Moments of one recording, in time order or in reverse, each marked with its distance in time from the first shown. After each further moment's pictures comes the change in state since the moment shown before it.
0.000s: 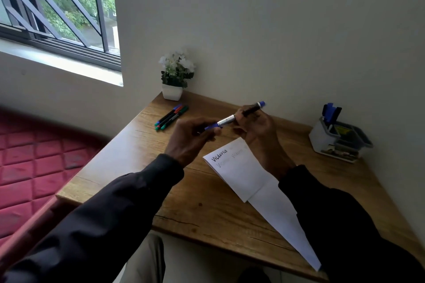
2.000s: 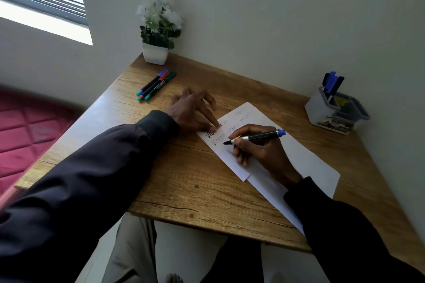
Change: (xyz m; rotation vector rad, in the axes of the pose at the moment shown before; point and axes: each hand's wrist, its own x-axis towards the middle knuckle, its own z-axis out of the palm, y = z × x) left_hand 0.042 -0.047 0.003 0.414 -0.478 -0.180; right_hand -0.051 0.055 -0.048 -0.441 -0.154 0.036
